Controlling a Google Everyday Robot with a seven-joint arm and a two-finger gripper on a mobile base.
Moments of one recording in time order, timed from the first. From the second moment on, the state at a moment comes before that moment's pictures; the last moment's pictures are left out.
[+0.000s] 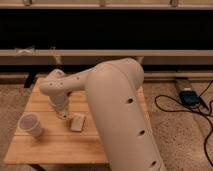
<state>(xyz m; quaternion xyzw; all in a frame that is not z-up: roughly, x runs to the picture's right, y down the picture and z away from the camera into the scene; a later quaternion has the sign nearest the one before) -0.234 0.145 0.822 -0.32 0.14 0.47 0.81</state>
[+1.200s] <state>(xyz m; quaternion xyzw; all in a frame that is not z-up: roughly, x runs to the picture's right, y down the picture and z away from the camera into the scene) -0.110 0.174 0.778 -0.26 0.29 0.49 0.78</state>
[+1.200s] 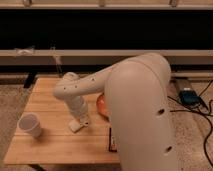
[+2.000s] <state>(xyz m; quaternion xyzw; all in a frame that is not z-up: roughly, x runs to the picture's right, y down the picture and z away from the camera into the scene) -0.132 0.197 0.768 -0.24 0.42 0.61 0.63</state>
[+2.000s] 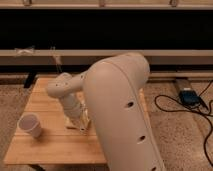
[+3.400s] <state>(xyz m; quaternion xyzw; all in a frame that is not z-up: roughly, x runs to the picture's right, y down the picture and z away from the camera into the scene) -0.235 0.164 0.778 -0.32 0.23 0.65 0.65</state>
